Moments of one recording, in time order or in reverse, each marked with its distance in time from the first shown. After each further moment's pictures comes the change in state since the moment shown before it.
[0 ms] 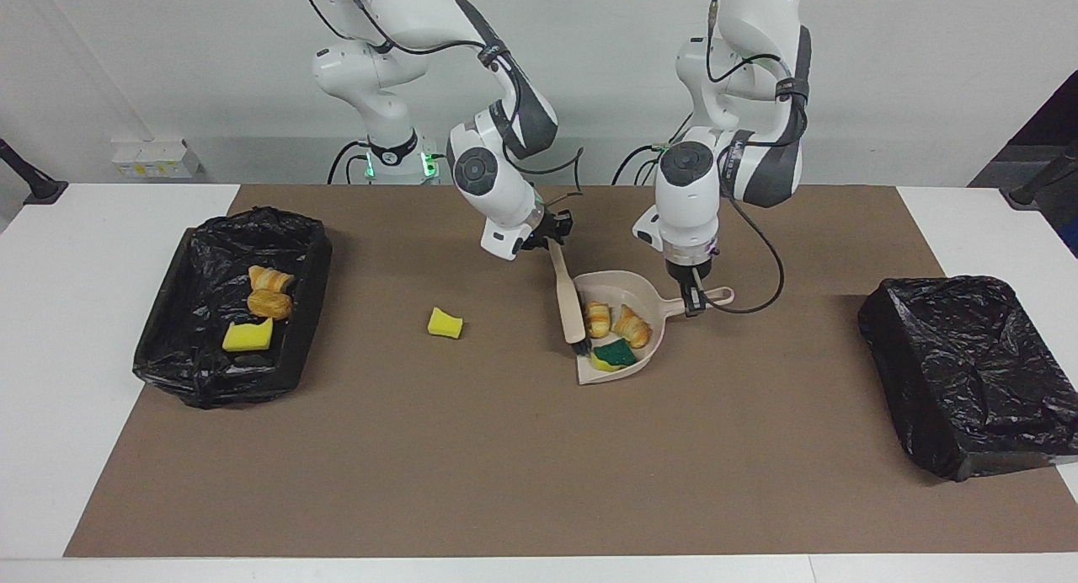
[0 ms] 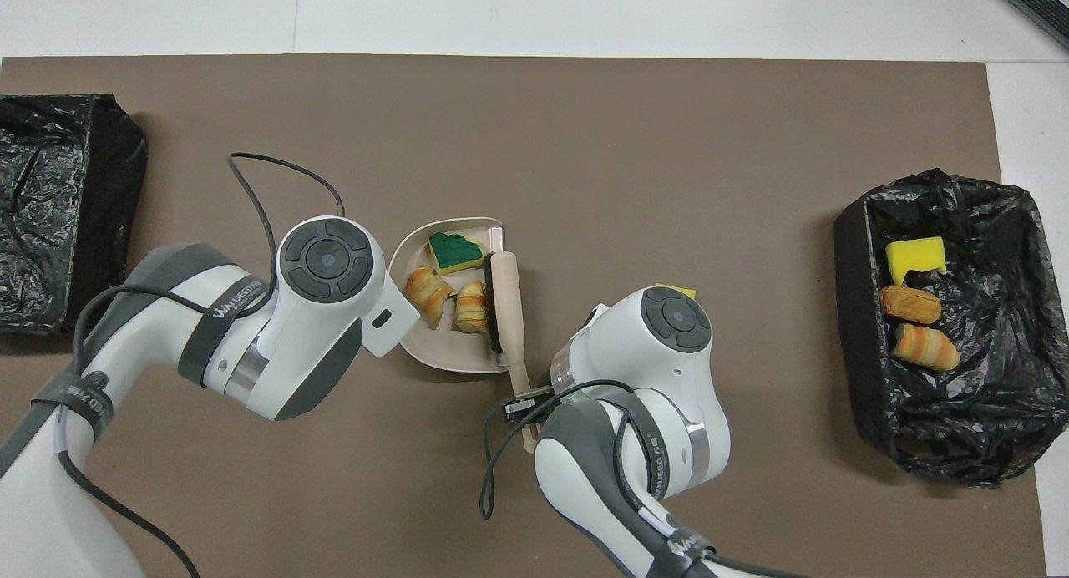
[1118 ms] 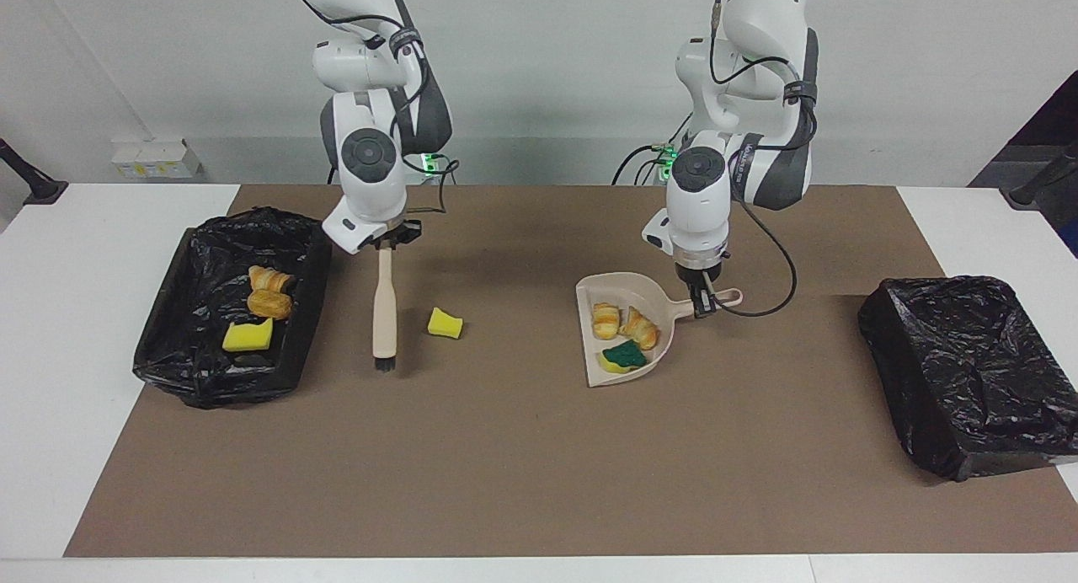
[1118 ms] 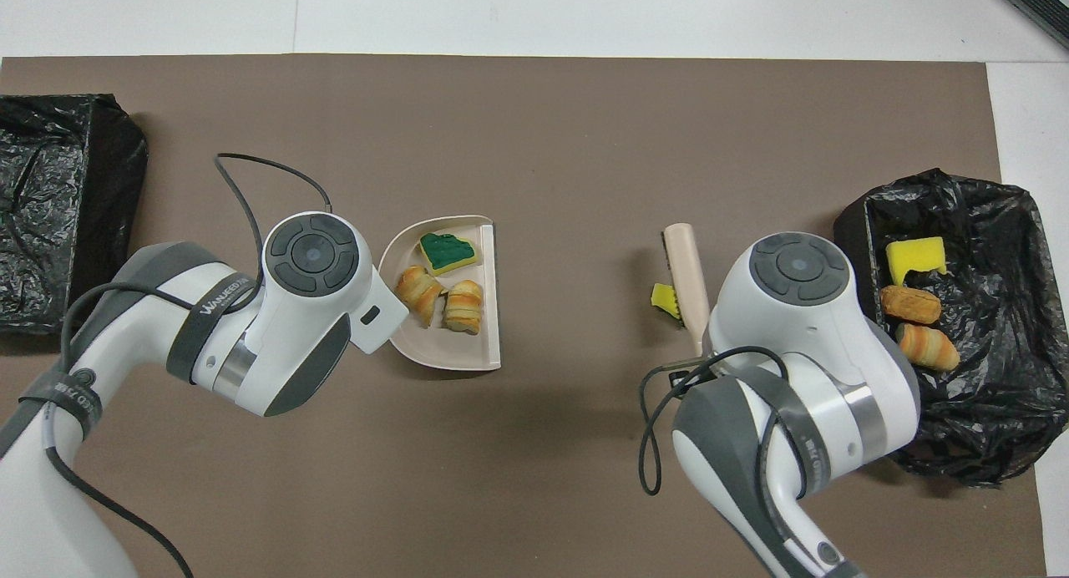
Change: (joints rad) left arm 0.027 0.000 -0.003 -0.009 0.000 0.001 0.005; right arm -0.419 -0.179 -0.030 -0.048 -0.720 -0.369 0.061
